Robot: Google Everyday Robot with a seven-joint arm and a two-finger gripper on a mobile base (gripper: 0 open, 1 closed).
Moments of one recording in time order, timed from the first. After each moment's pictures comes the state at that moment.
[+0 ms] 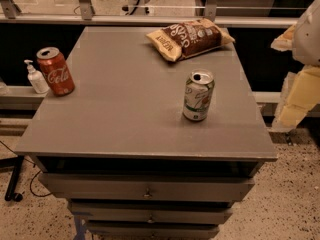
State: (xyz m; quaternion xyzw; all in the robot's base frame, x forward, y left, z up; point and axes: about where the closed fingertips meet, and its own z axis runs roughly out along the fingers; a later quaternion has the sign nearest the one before) arm 0.438 -0.217 0.976 -0.60 0.78 -0.03 0.16
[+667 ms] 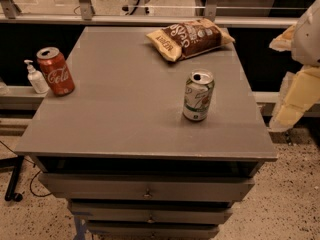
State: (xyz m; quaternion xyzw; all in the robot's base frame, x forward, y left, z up) arm 0.441 -0.215 0.974 -0.60 0.78 -0.02 0.17
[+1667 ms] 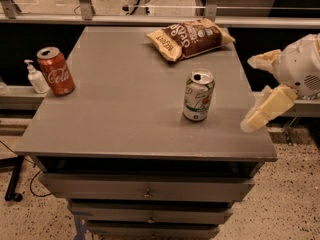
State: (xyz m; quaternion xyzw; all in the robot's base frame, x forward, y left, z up) arm 0.481 -0.191 0.921 -0.57 0.75 0.13 0.32
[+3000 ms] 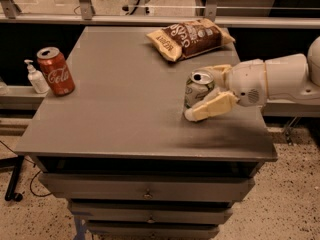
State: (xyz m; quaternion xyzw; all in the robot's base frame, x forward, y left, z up) arm 0.517 -0.095 0.895 -0.51 0.67 0.31 0.44
